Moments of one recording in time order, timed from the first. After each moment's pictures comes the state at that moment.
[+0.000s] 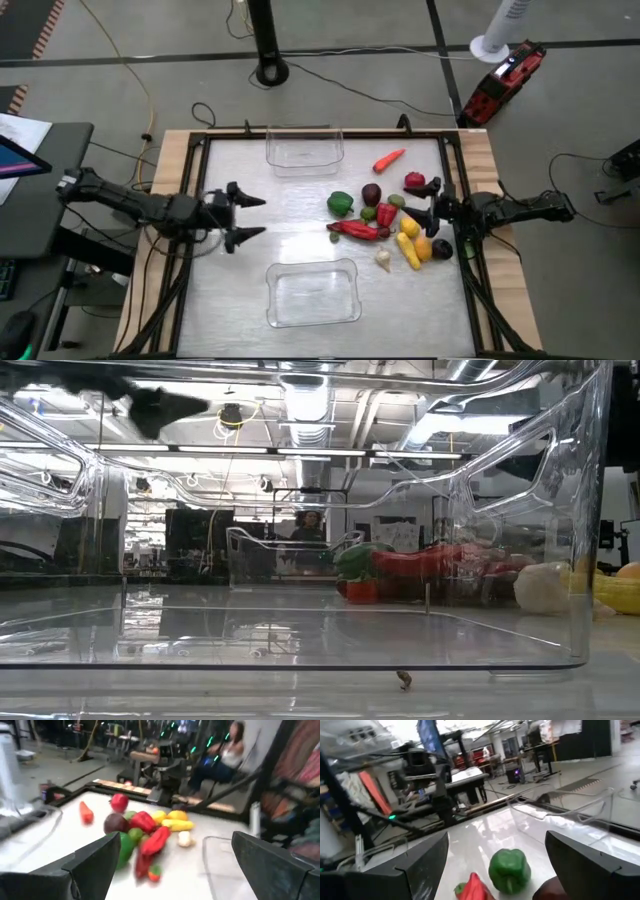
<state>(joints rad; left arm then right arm) -0.23 0.73 0.42 0.21 -0.35 -0.21 0.15 0.02 0.03 0.08 0.45 0.26</state>
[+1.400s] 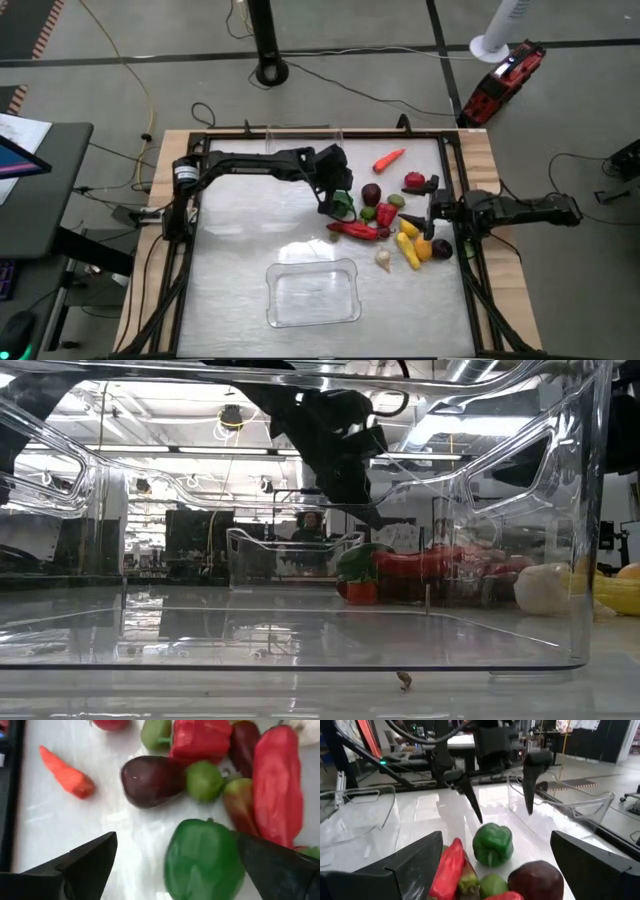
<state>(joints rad) 0.25 2.02 1.58 -0.43 0.11 0.46 0.08 0.09 0.09 -0.09 0.31 0.04</state>
